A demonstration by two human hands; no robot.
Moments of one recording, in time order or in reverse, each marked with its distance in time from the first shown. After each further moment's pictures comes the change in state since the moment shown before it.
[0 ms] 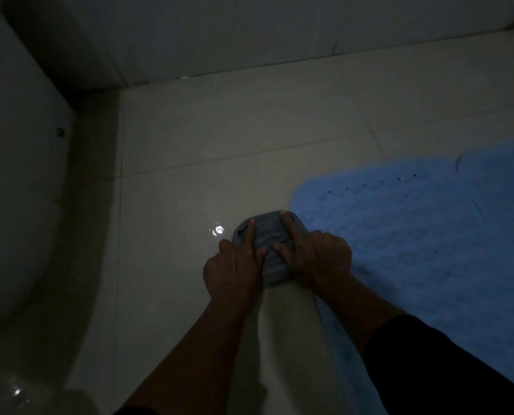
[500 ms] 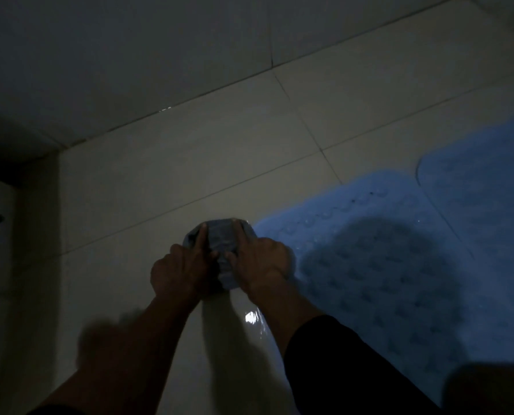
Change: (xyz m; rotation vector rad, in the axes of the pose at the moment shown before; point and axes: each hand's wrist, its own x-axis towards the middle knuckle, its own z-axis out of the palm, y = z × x) left_hand 0.100 0.042 -0.059 0.318 -0.206 -0.021; right_hand 0.096 0.023 -0.013 0.280 -0.477 0.184
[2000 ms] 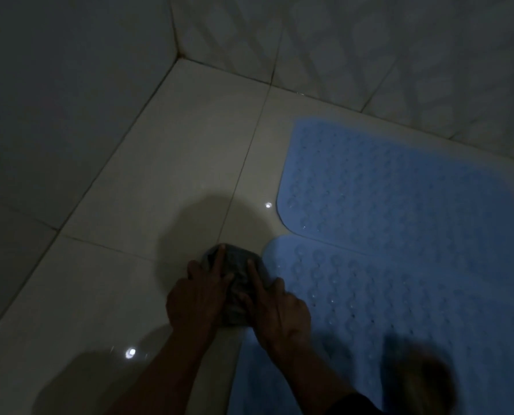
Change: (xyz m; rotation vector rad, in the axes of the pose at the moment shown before) left_hand 0.169 0.221 -0.131 0.262 0.213 1.039; right_hand 0.067 0.114 -0.075 0.350 0.165 1.016
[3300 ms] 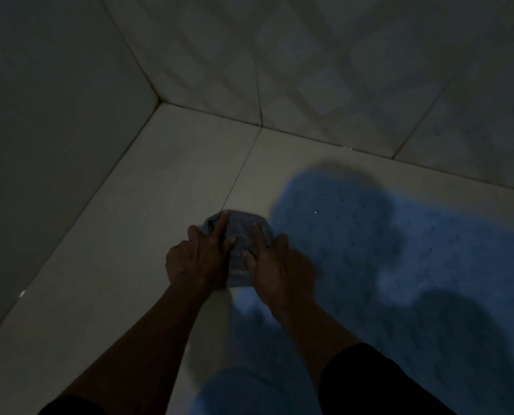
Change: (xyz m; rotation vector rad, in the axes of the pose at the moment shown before) left_hand 0.260 0.144 -0.102 0.143 -0.035 -0.196; right_hand 0.282 0.098 -0.130 0.053 0.202 -0.193
